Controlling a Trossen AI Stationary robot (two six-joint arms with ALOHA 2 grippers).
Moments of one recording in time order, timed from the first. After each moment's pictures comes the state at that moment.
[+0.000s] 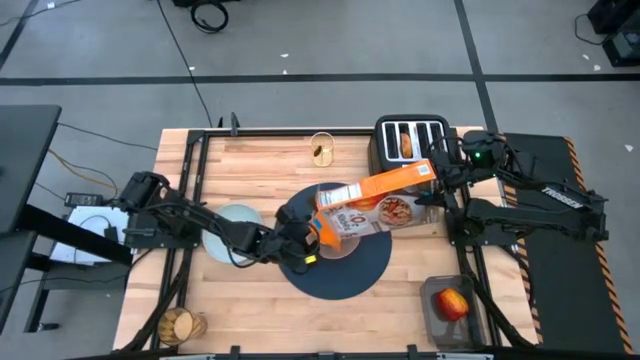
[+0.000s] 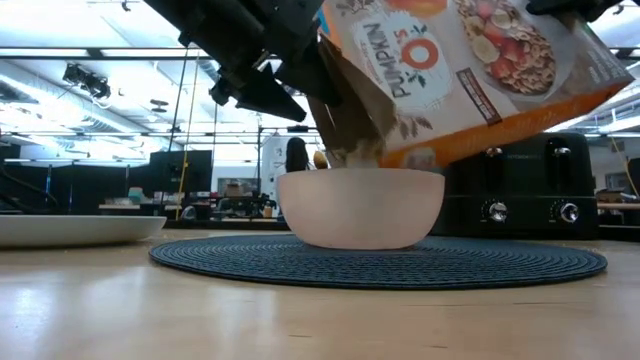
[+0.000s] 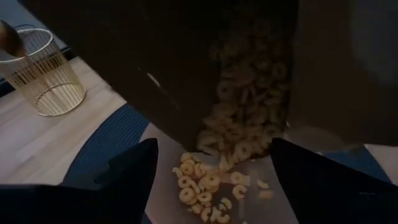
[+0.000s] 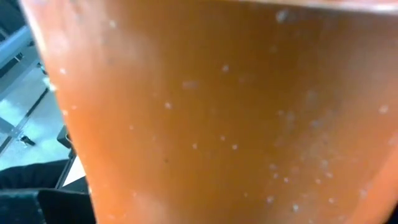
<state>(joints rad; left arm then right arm) -0.35 1.69 1.02 -0.01 -0.81 -0.58 -0.44 0.57 0.82 -0.76 -0.53 -0.03</state>
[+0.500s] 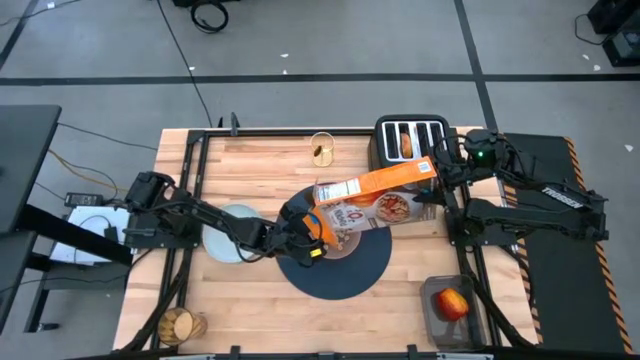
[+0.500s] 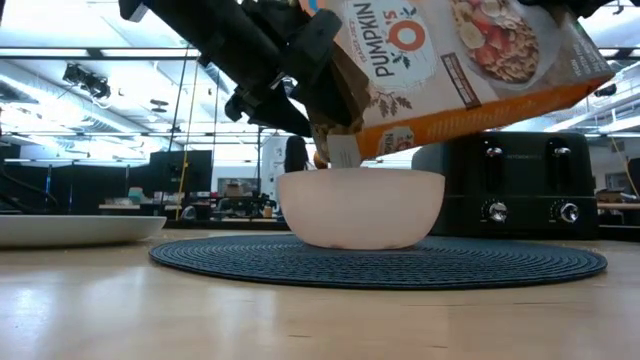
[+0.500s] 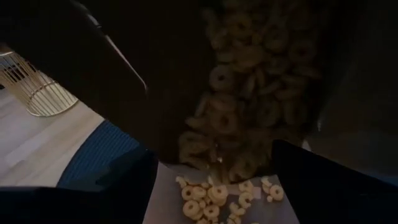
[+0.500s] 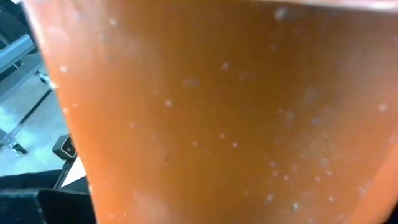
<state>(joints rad) -0.30 1.73 1.03 0.03 -0.76 -0.56 -0.44 0.57 0.82 -0.69 -0.53 -0.02</state>
